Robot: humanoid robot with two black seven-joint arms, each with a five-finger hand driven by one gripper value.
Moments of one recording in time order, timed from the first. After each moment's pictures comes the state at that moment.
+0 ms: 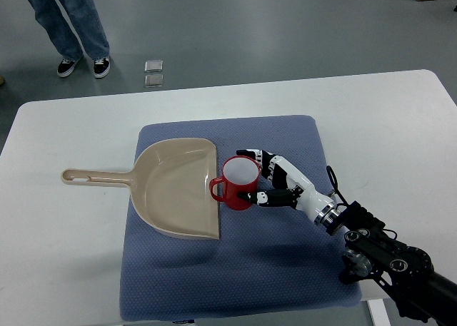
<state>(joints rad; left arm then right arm) 0.01 0.00 -0.06 -0.14 0.08 -0.03 0.10 0.35 -0.07 0.78 0.87 -1.03 0.18 0.61</state>
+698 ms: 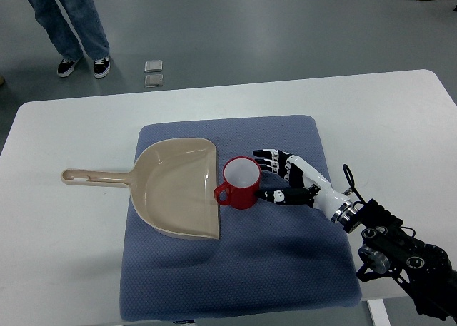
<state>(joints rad) 0.01 0.00 -0.06 -0.14 0.08 -0.03 0.10 0.35 -0.14 0.79 0.86 -1.02 0.20 0.61</state>
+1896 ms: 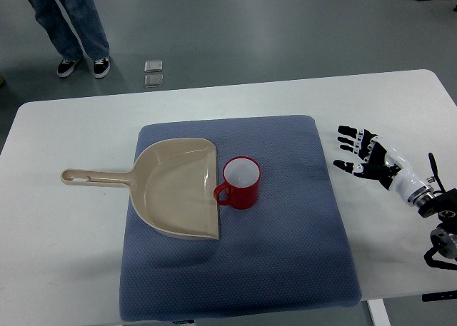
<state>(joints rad) 0.01 0.00 -0.06 -0.14 0.08 -0.03 0.10 0.35 -0.37 0.84 0.76 -0.76 0.27 0.61</state>
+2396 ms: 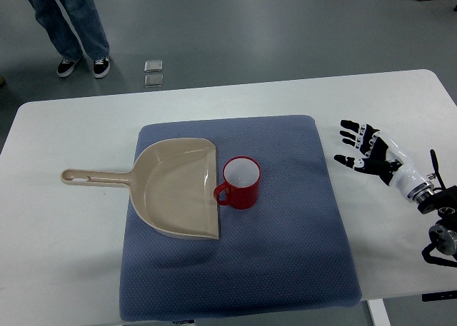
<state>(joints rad) 0.01 0.00 -0.06 -0.14 0.08 -0.03 0.10 0.37 -0.37 0.85 0.77 -0.75 0.26 0.61</state>
